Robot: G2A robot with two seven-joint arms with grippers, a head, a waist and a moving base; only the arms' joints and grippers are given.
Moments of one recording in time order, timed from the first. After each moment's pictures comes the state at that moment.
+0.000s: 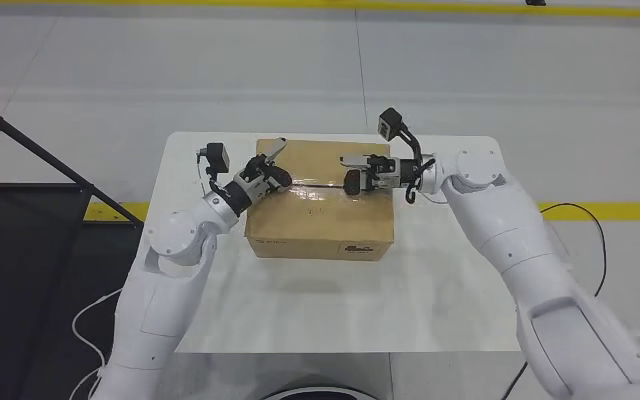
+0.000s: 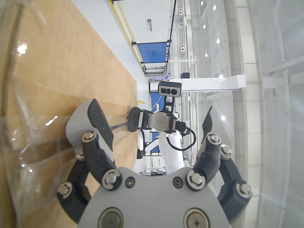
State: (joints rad) left arm 1.08 -1.31 -1.42 -1.58 -0.24 0.10 -0.56; right arm -0.32 -1.31 0.76 -0.69 0.57 -0.30 1.24
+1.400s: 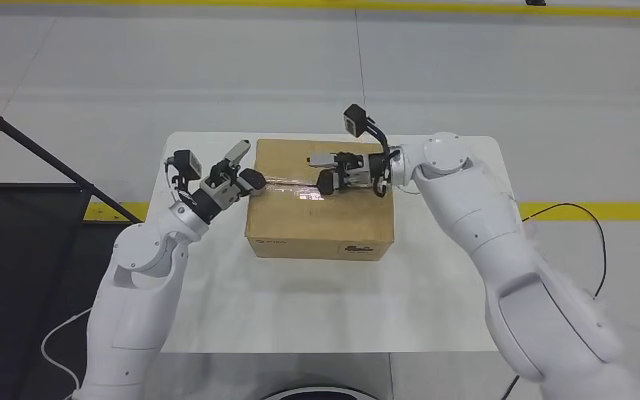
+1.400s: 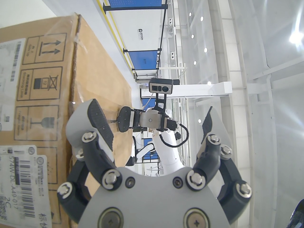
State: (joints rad) left arm 1.17 -1.26 -1.53 -1.63 -0.33 0.06 -0.61; right arm -0.20 -1.47 0.70 -0.47 0.57 -0.34 1.33
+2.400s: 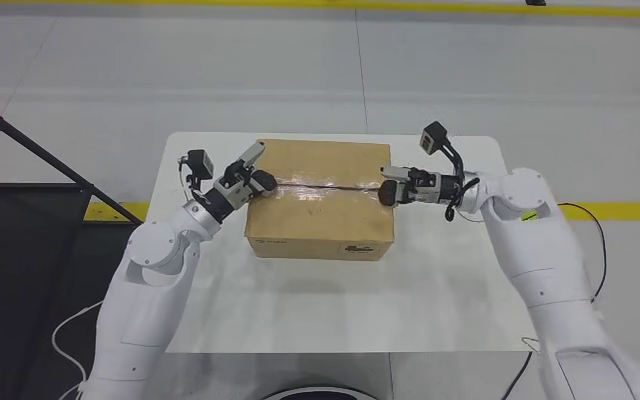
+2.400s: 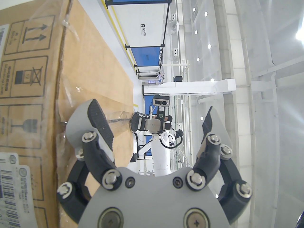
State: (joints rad) left arm 1.14 -1.25 -1.47 -1.61 -0.32 0.06 -0.57; right arm -0.62 -1.17 1.17 -1.05 0.36 -0.16 1.28
